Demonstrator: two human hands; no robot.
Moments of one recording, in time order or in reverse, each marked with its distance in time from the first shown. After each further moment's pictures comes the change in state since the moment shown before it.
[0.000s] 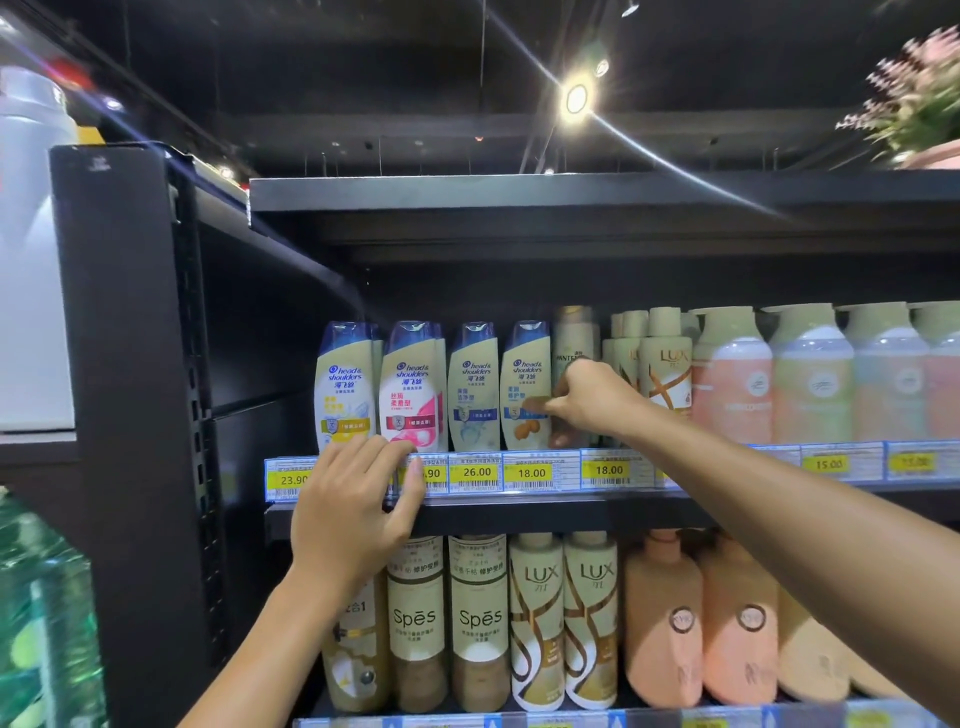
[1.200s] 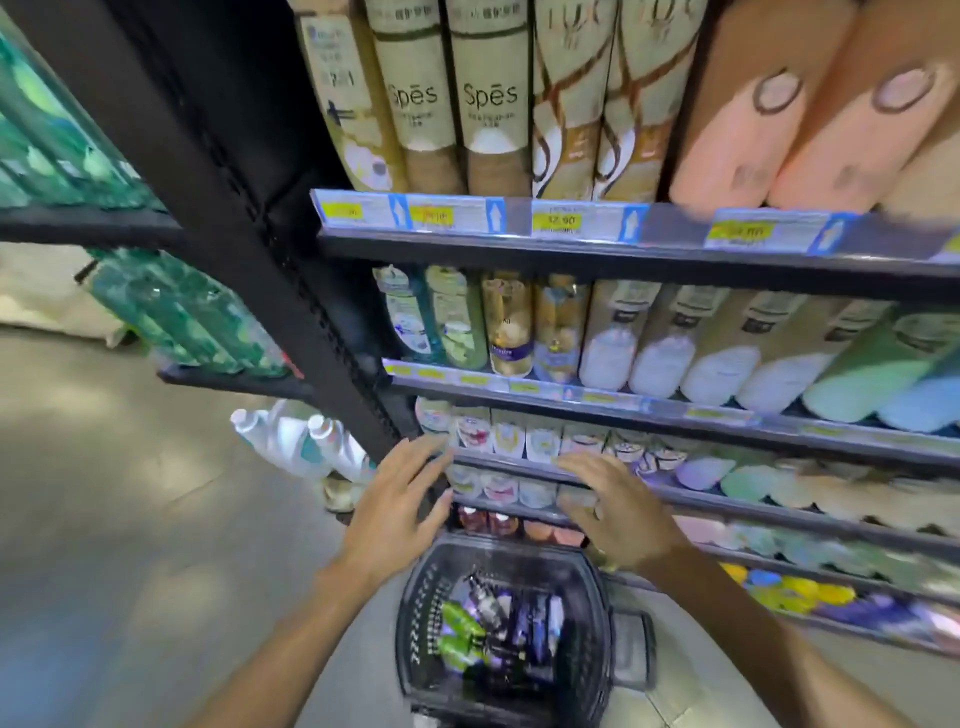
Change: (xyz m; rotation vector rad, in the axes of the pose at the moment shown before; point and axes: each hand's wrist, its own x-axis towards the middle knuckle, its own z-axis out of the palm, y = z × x) left_hand -0.427 0.168 -0.097 -0.241 -0.989 -0.410; right_hand -0.397 0.265 0.288 0.099 -0.643 -0.130
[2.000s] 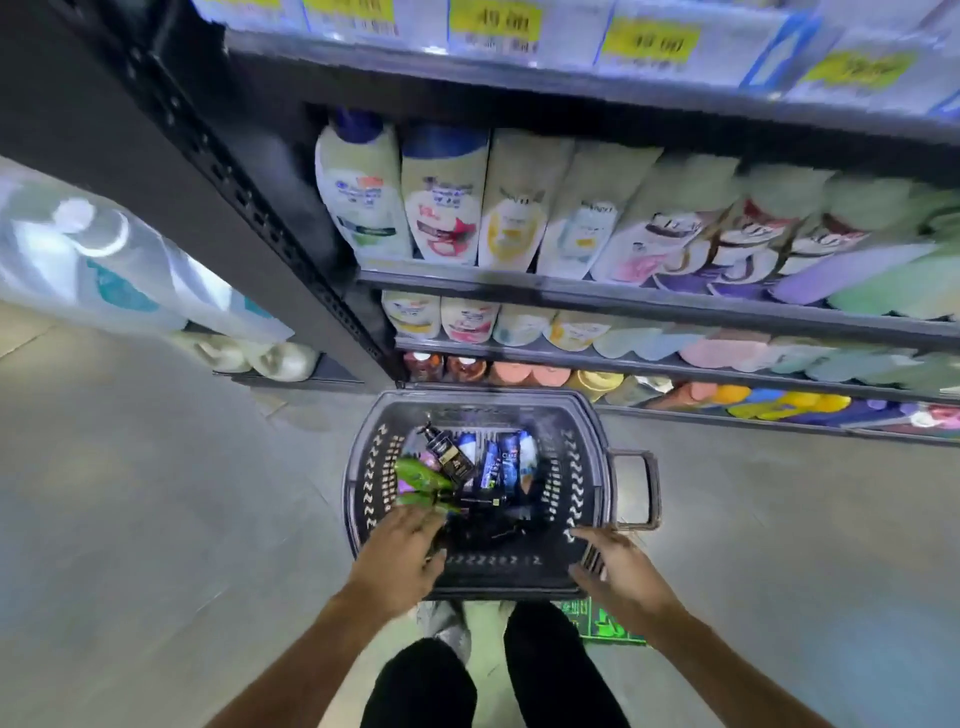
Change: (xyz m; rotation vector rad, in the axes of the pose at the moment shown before) left_hand -0.212 -0.121 0.309 -0.094 -0.950 -0.198; right_hand -0.104 0.113 0.328 0.116 -0.534 0.710
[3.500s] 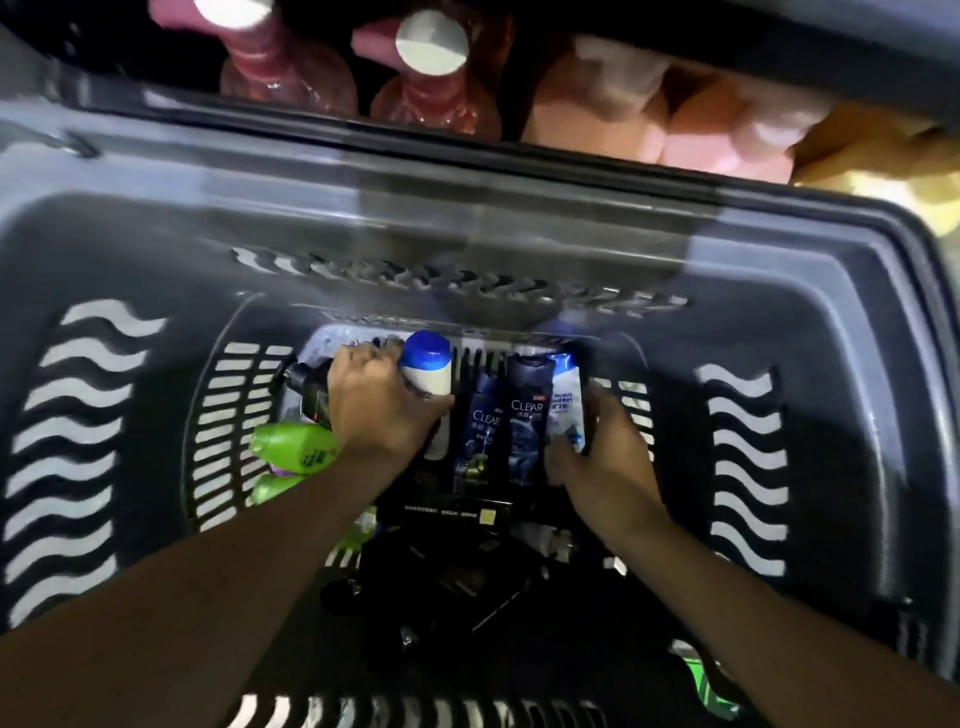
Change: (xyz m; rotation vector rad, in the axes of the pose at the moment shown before) left_hand 0.389 -0.114 0.276 -0.276 0.504 -0.515; right_hand 0.414 0.116 0.192 0.441 0.290 0.087
